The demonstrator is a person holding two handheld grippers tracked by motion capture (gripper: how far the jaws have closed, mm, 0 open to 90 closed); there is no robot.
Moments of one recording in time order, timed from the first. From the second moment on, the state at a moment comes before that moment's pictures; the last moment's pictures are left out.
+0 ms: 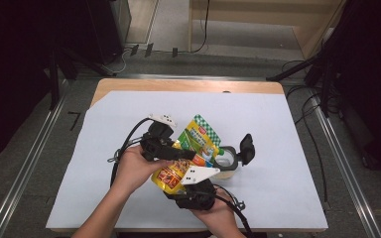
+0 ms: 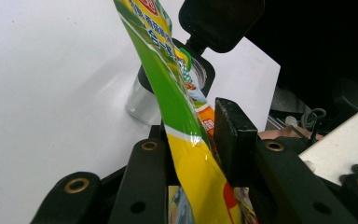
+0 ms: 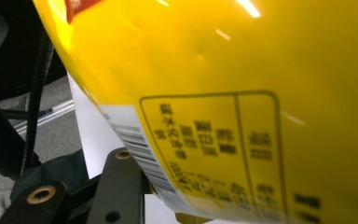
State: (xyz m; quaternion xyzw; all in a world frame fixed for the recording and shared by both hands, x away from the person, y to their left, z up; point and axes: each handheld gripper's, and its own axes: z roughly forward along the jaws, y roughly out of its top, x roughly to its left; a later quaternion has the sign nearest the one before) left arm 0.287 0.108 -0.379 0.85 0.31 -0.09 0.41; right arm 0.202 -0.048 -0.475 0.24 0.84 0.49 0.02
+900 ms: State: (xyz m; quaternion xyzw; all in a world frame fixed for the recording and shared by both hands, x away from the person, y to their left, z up) left arm 0.293 0.086 -0.392 0.84 0.33 -0.12 0.41; right arm 0.202 -0.051 -0.475 0.26 0.83 0.49 -0.03
